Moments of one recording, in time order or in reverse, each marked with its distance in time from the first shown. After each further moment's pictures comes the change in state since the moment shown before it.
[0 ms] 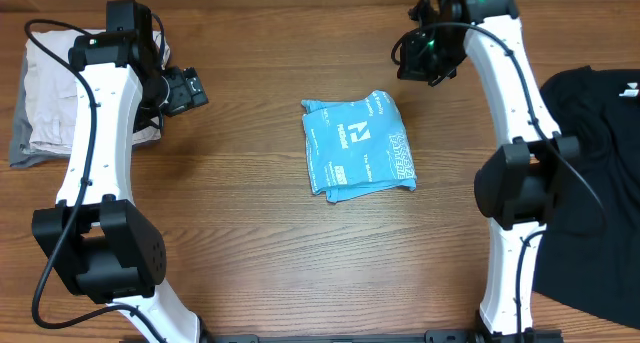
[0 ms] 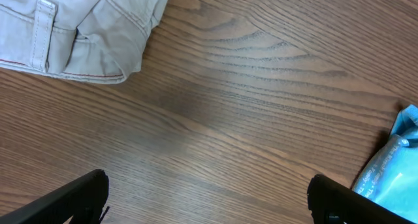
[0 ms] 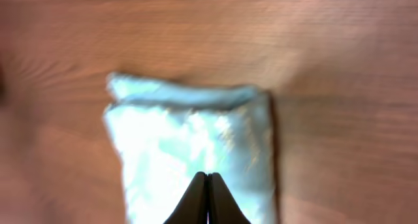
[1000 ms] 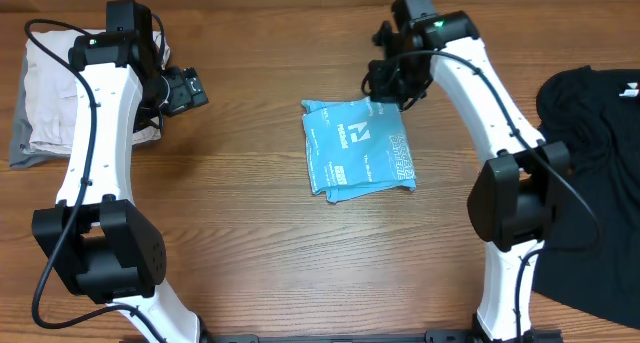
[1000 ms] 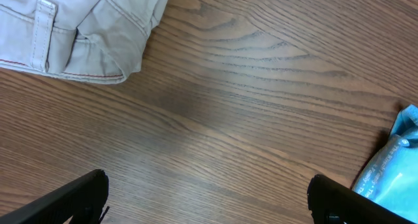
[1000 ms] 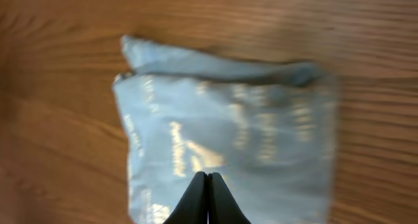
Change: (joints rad) left arm 0.000 0.000 0.000 0.000 0.000 0.000; right arm 0.109 -0.132 -0.305 0.196 0.064 0.036
